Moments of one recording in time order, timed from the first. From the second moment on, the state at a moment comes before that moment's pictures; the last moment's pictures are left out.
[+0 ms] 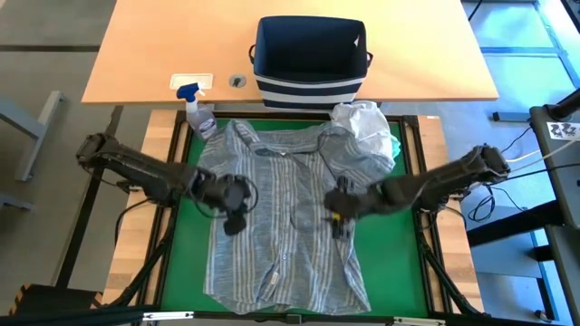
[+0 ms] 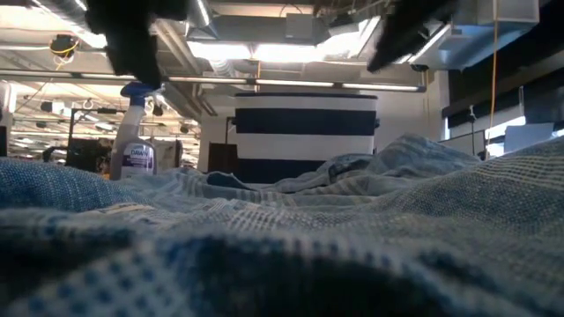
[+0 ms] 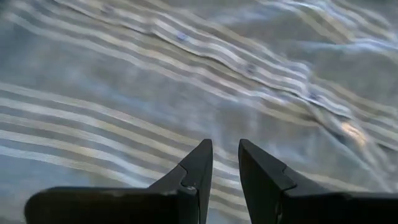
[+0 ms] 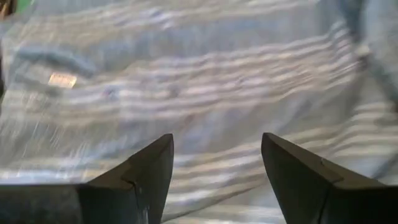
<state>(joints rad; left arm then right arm) -0.25 1.26 0.97 -0.74 -0.15 -0.64 0.30 1.44 1.18 -0.65 0.24 0.35</state>
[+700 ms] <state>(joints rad) -0.75 1.69 0.81 -0.29 -0.01 -1.32 0.75 1.46 0.70 -0.44 0.17 0.92</state>
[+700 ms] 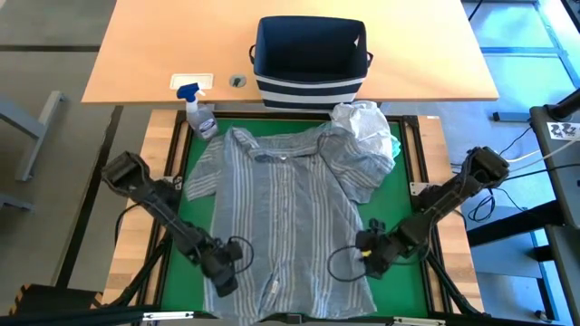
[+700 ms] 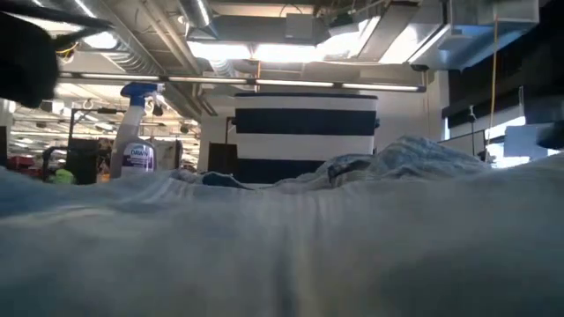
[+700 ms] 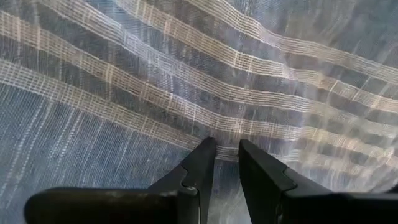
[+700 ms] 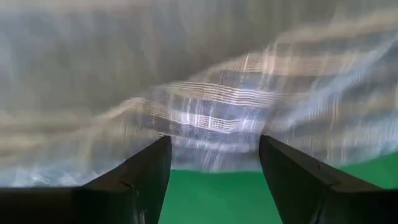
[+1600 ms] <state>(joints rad) -0.53 1.38 1.04 -0.67 -0.15 -1.04 0.53 1.40 0.91 -0.71 0.26 0.71</state>
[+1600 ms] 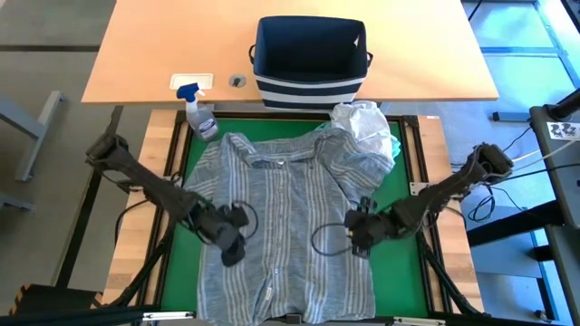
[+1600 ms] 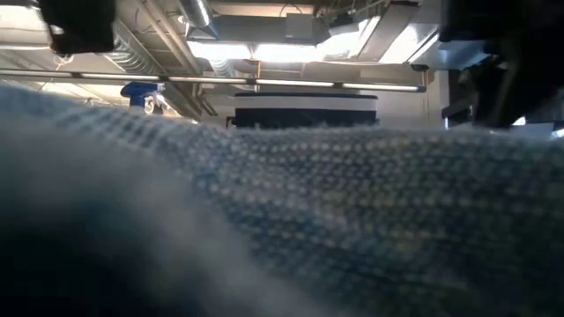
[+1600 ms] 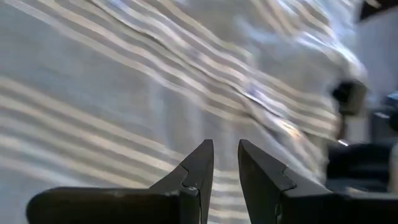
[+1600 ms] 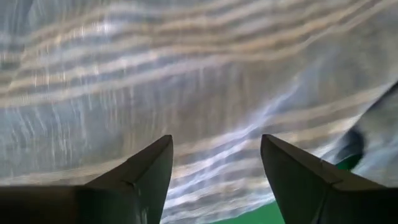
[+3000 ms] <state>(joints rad) 0.56 1.73 1.01 -0.33 -0.10 0.18 -0.05 1.66 0.84 -0.39 0.07 0.38</state>
